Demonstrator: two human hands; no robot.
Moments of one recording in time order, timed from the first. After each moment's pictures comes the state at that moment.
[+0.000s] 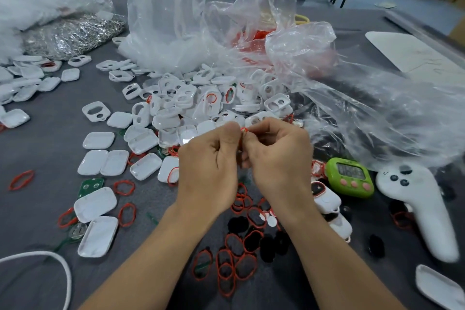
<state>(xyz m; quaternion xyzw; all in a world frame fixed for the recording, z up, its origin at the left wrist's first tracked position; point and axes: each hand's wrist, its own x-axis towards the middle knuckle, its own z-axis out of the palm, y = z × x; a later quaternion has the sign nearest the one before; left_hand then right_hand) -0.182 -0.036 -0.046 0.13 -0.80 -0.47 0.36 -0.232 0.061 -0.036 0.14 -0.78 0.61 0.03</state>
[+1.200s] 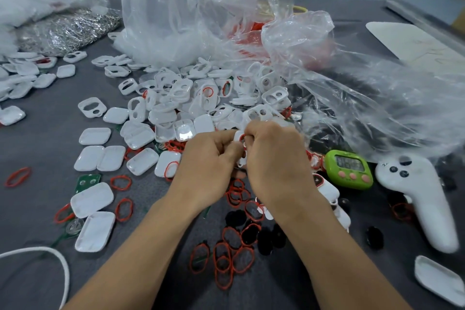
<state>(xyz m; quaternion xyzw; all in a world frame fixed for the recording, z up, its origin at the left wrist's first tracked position) -0.184 -0.052 -0.062 0.10 -0.80 -0.58 0.12 -0.222 0.065 -0.020 0.24 -0.93 0.27 0.09</state>
